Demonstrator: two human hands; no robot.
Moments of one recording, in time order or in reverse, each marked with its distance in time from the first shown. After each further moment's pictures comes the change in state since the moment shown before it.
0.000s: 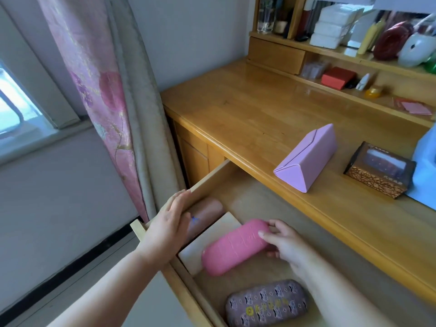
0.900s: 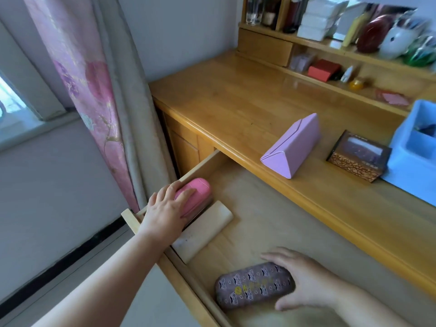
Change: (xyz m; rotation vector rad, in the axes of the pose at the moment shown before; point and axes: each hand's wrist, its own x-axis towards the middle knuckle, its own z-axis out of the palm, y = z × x) left_hand 0.007 -0.005 0.018 0.495 -0.156 -0.004; right_hand -0.066 0.036 -0.057 -1.215 -0.385 -0.306
